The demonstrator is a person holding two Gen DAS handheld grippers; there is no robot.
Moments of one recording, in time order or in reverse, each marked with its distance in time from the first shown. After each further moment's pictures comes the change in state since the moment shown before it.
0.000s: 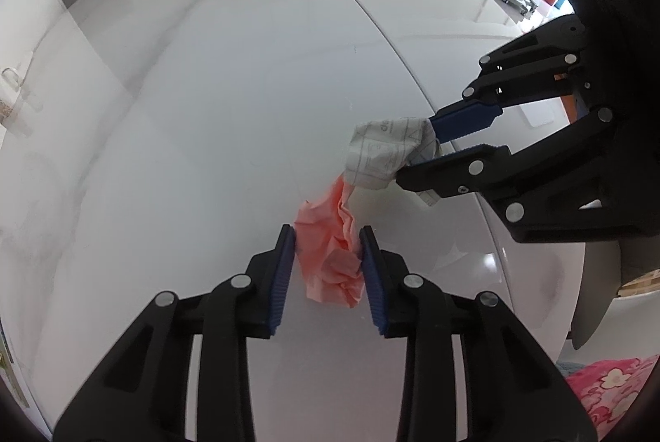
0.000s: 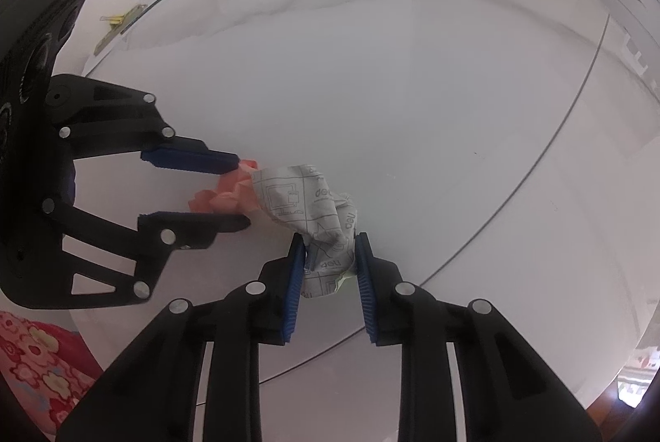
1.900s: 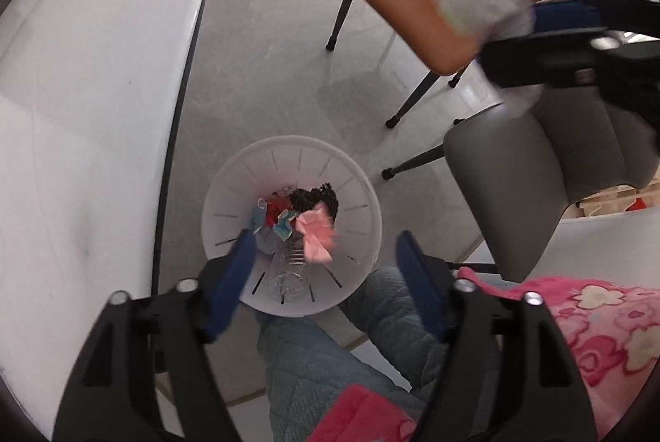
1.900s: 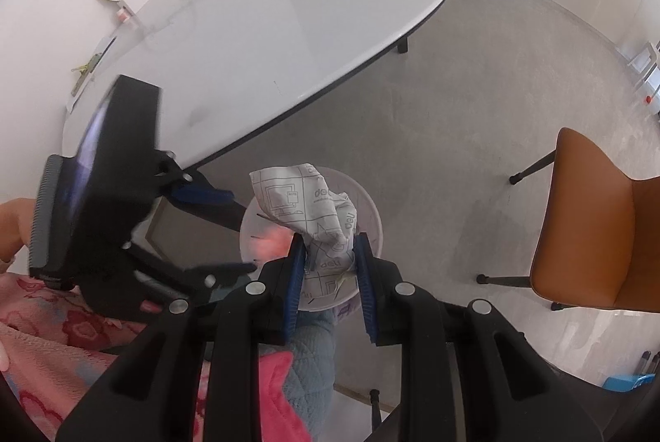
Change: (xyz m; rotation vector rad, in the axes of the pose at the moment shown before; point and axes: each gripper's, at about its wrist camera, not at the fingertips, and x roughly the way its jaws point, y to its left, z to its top) left arm -0.001 -0.283 -0.050 0.229 0.203 -0.185; right arm -0.175 -0.036 -0.267 0.412 -0.030 -0.105
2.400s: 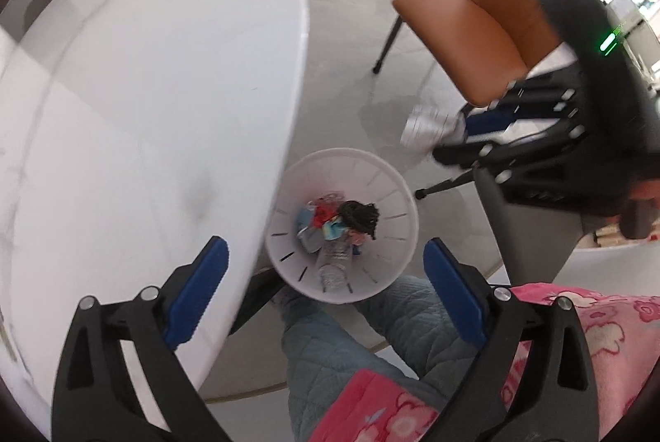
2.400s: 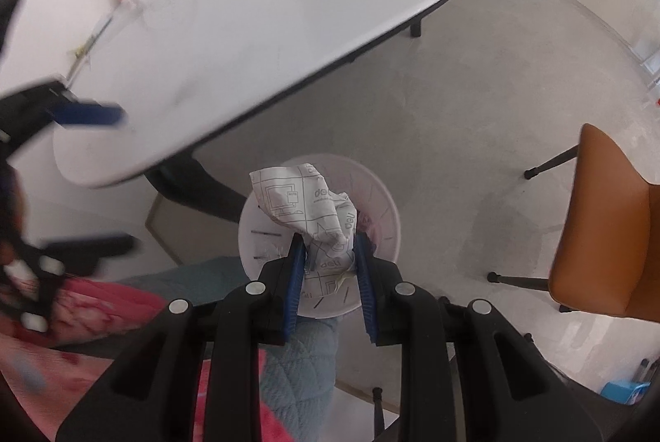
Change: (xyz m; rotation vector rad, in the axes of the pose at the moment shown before) left arm -0.068 0.039 -0.020 -0.121 -0.053 0.125; right arm 0.067 0.010 -0.002 -0.034 0.062 0.023
